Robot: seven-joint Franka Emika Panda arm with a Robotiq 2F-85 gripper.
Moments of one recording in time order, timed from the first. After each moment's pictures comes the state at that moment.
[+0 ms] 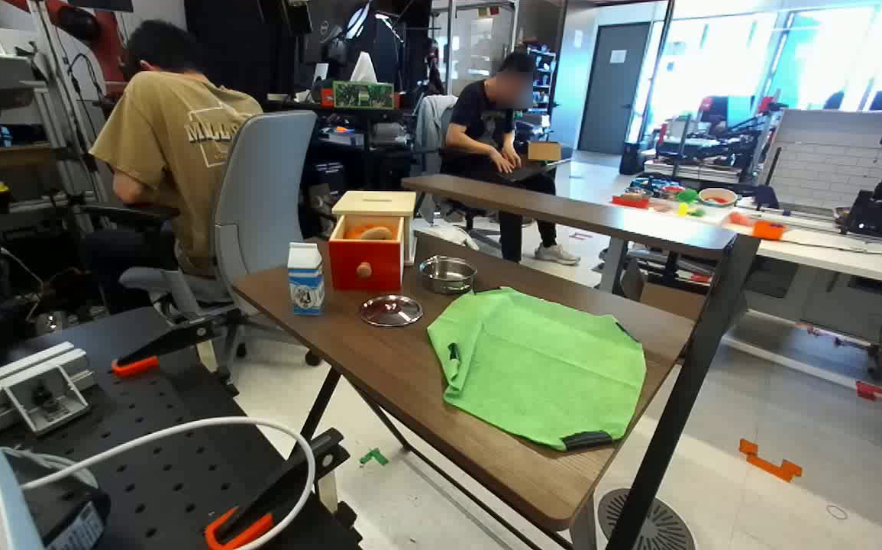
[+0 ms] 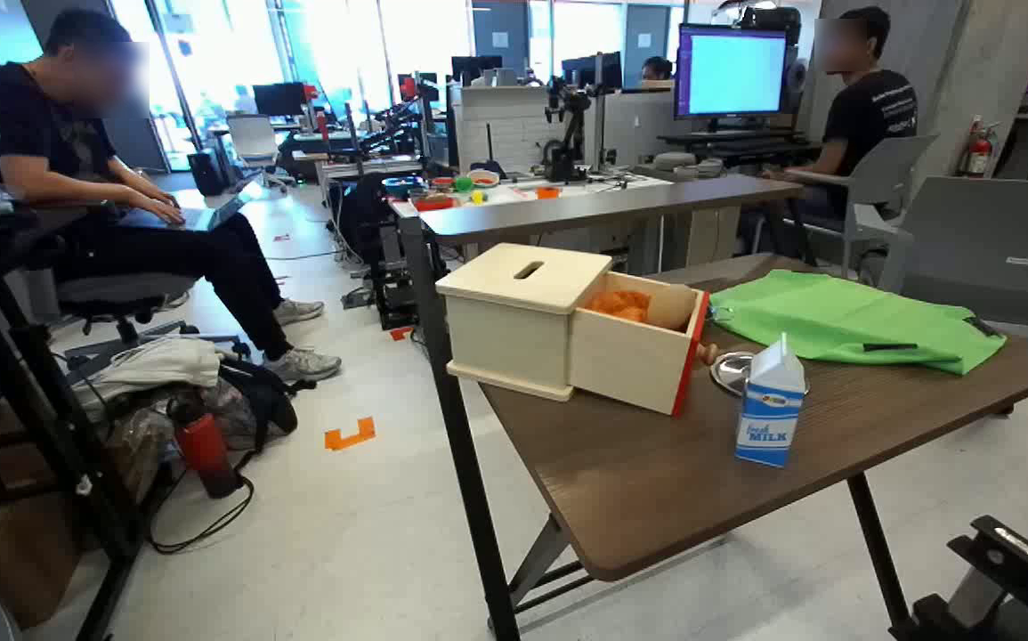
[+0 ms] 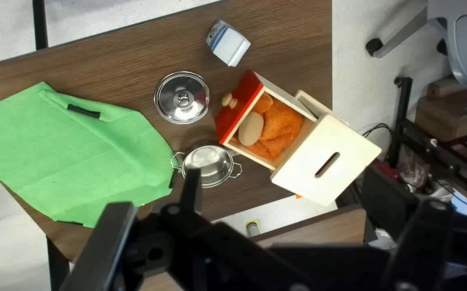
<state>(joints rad) 0.08 -0.37 0.14 -2.45 0.19 2.37 0.29</state>
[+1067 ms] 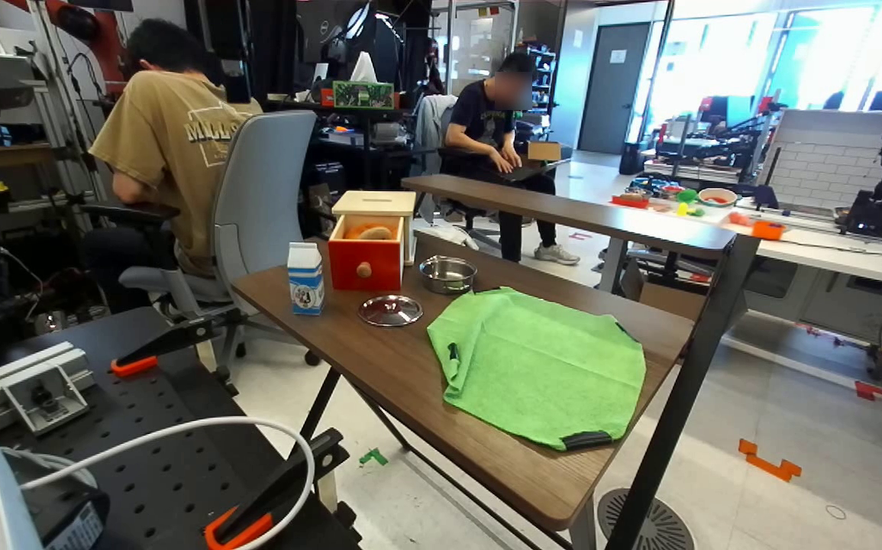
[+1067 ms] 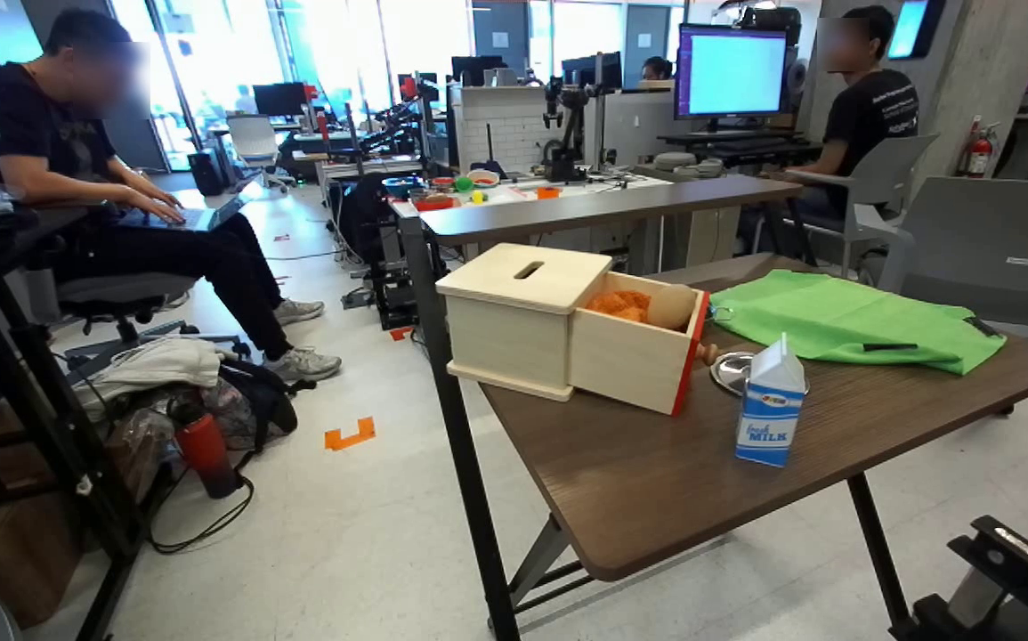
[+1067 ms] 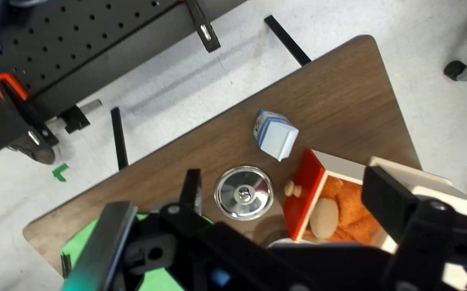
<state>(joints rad) 0.06 -0.26 0.23 -2.46 0.11 2.22 0.69</state>
